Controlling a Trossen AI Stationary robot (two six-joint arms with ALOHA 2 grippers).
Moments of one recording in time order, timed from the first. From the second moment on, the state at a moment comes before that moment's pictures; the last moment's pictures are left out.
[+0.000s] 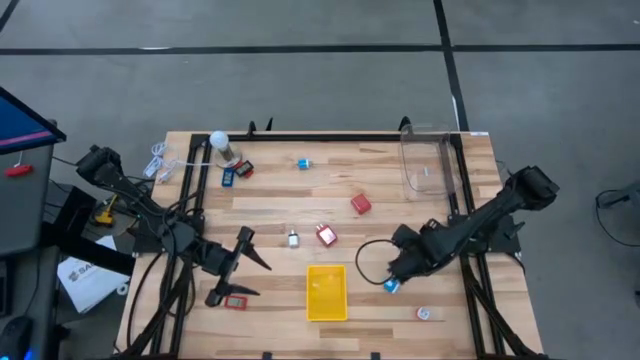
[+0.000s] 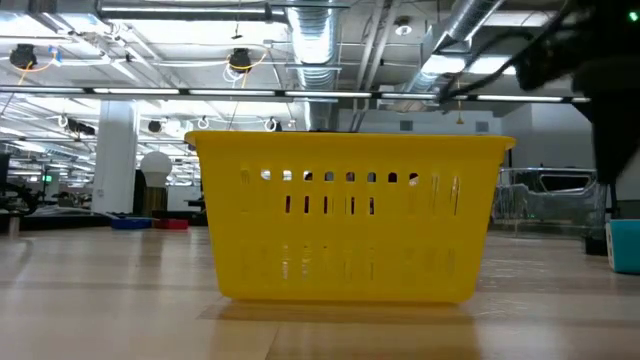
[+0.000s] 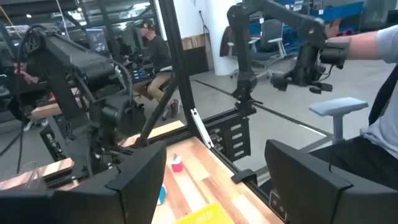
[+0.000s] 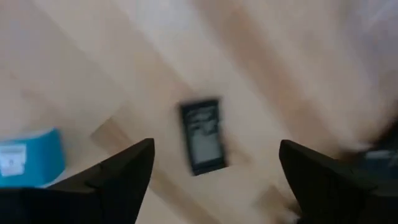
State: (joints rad) left arm -0.65 0.98 0.63 0.37 -0.26 0.18; right arm 0.52 1.49 0.94 -1.13 0.23 1.23
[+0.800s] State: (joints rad) left arm -0.65 1.00 0.63 0.41 -0.26 0.17; right arm 0.47 1.50 0.68 -0.79 0.10 1.11
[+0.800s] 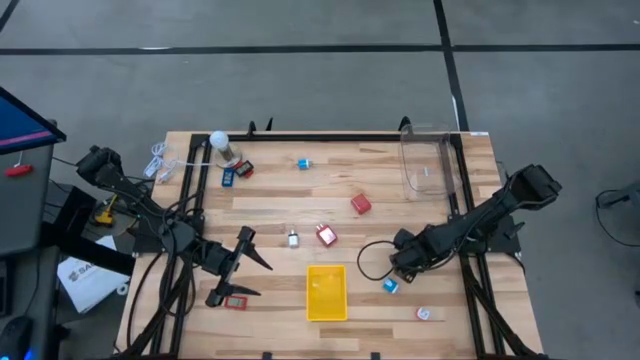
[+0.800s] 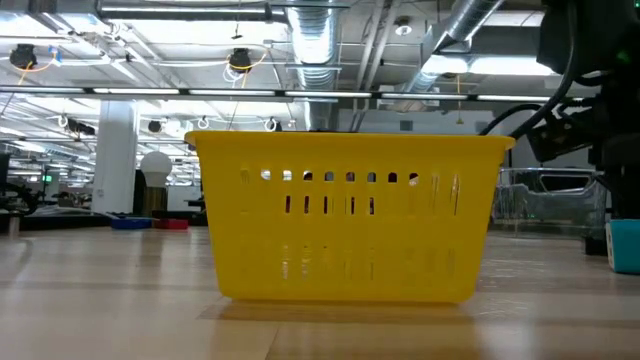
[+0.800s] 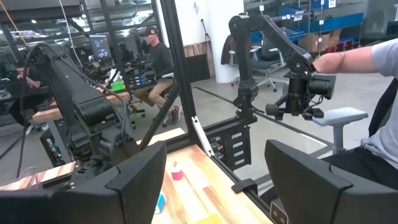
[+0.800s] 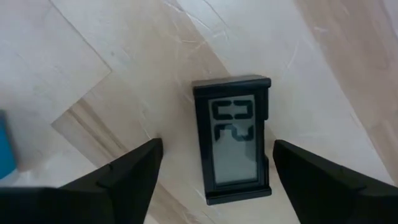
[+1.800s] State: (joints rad) left arm -0.63 0.99 0.63 0.28 -0.73 0.17; right arm 0.56 1.51 0.98 -0.58 0.24 1.05
